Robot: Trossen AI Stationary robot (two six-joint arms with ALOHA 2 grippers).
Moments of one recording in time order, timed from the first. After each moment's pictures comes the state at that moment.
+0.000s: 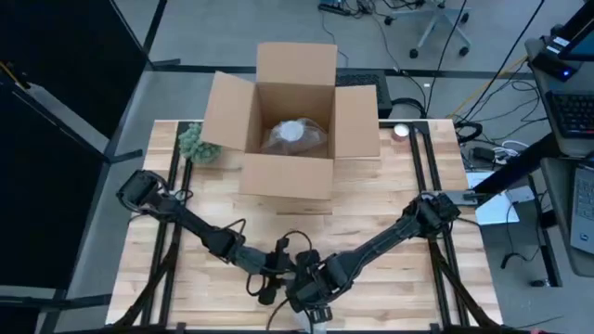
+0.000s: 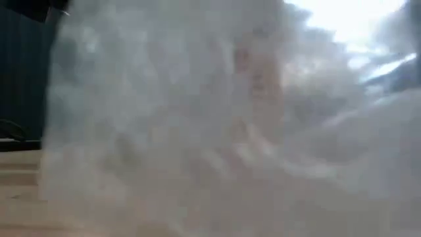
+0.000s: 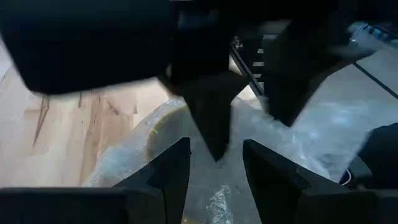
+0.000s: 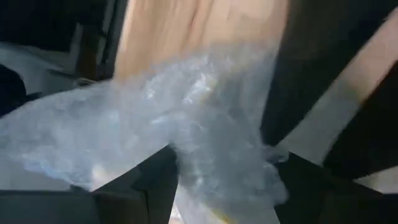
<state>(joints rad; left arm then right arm) -0.51 1.79 0.87 0.52 -0.15 -0.23 0.52 2.25 2.00 -0.99 0.06 0.32</state>
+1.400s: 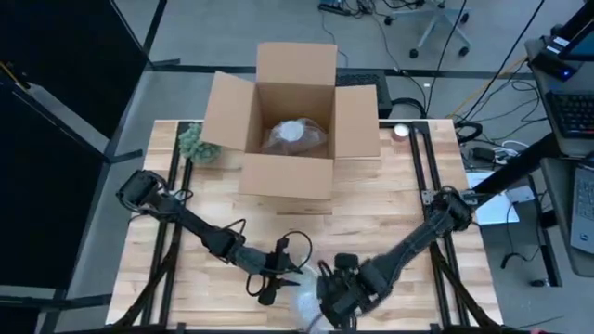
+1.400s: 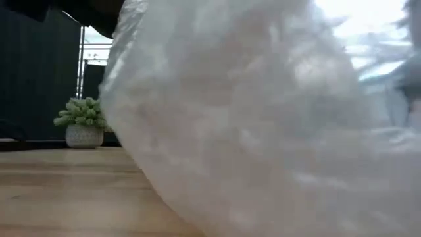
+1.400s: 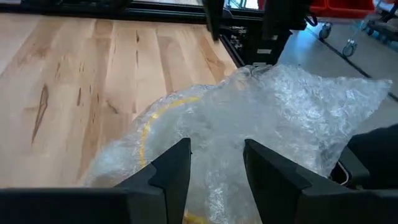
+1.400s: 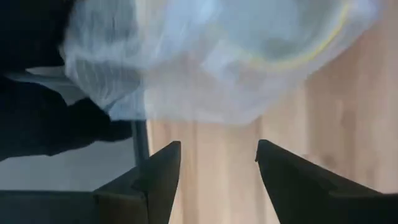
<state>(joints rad) -0.51 1.79 0.87 0.52 -0.15 -0.26 0.69 2.05 1.86 -1.12 0.07 0.82</state>
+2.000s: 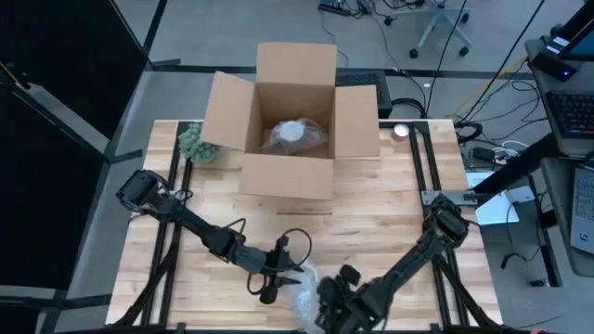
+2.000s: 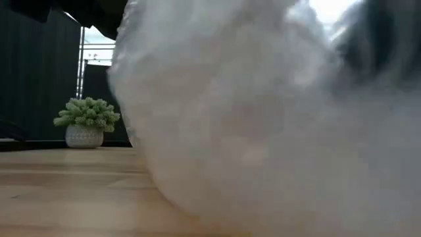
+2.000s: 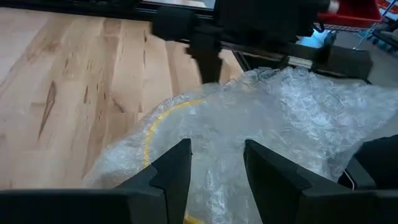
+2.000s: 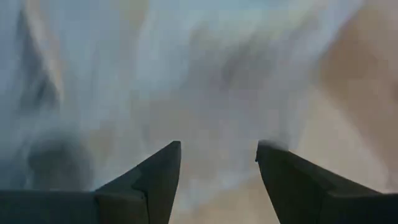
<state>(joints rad) -0.50 1.79 0.87 0.52 -0.17 -0.28 0.73 2.14 1.63 -0.77 0.51 1.26</state>
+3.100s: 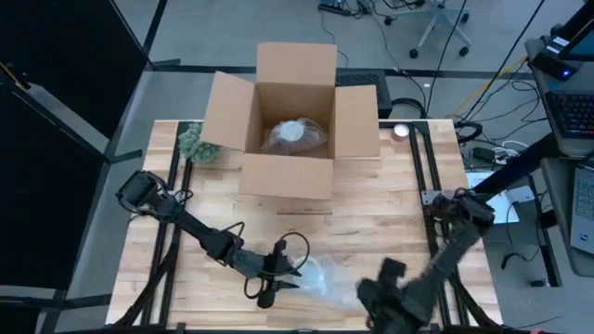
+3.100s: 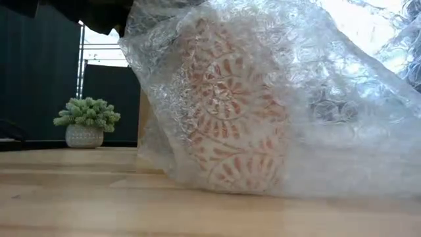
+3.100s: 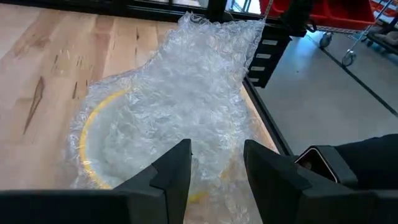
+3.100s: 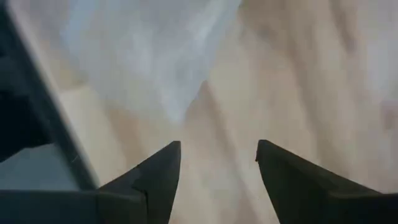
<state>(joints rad) -0.54 1.79 0.87 0.52 -0.18 -0.31 0.95 1.96 1.63 -1.27 0.23 1.36</state>
